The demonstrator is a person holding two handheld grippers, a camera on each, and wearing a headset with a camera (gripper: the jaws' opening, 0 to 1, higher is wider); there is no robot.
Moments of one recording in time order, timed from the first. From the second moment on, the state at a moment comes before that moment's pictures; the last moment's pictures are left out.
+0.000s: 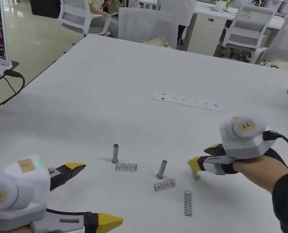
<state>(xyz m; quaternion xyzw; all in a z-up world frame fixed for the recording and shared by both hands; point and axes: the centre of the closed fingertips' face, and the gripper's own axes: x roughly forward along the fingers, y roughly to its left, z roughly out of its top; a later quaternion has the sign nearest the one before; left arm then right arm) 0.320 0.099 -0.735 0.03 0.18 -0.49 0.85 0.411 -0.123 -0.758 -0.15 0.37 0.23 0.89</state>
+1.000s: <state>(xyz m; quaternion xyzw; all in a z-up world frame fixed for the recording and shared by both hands) 0.319 0.100 -0.737 0.02 0.18 -0.49 0.85 0.416 -0.119 -0.786 -0.13 0.45 0.20 0.86</state>
